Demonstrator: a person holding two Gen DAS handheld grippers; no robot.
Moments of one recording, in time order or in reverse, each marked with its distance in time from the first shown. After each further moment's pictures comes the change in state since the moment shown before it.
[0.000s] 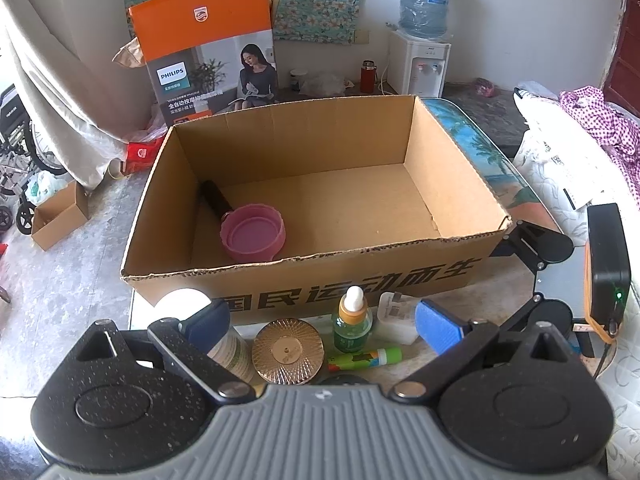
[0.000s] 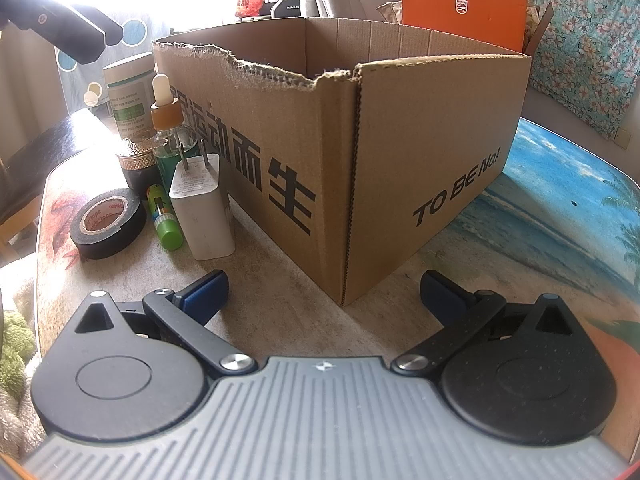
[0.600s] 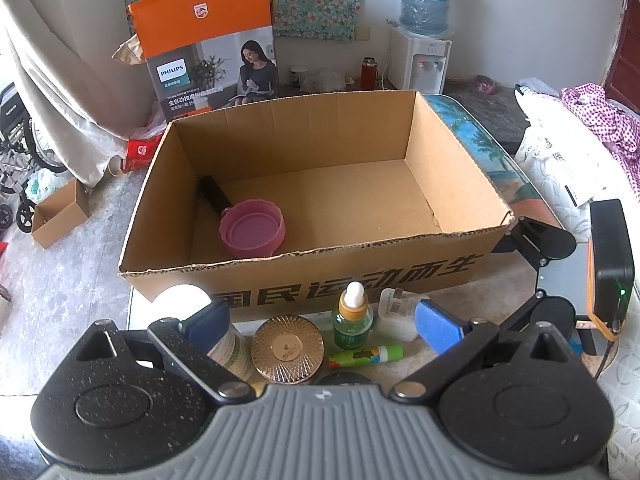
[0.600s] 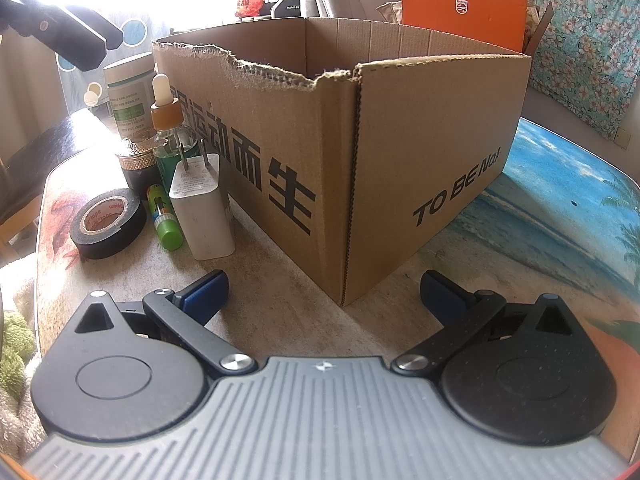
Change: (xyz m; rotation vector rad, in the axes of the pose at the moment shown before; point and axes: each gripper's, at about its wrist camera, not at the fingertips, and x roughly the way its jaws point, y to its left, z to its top) left arm 0.002 -0.001 -0.003 -0.004 0.008 -0.001; right arm 0.000 0.000 0.000 0.000 0.000 0.000
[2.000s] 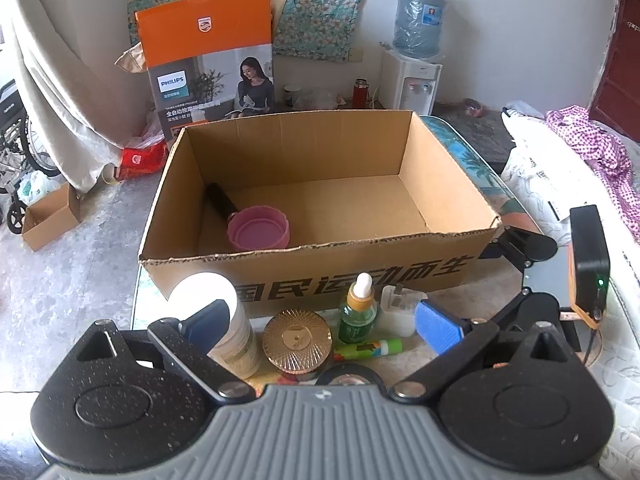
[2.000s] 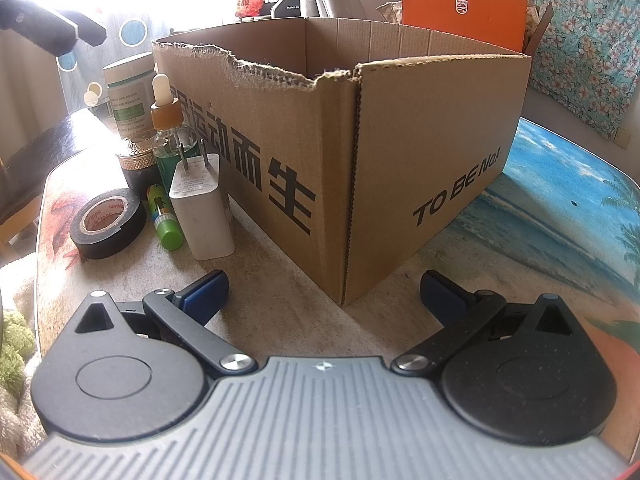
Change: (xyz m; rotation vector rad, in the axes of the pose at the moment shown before) left arm -0.022 0.021 -0.020 -0.026 -0.072 -0.060; right arm 0.000 -0.001 0.000 -0.001 0.000 0.002
